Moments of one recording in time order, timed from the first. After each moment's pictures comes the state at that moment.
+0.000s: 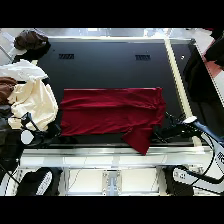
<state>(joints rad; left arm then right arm) 0.05 -0.62 0.38 1.44 -1.04 -2.13 -0.26 -1.29 0.49 -0.84 1.19 1.13</state>
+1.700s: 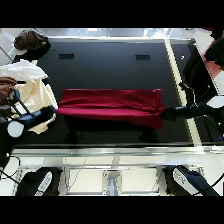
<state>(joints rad) 0.05 -0.67 0.63 1.38 -0.78 -1.85 -0.22 -0.98 0.86 -0.95 1.30 1.18</state>
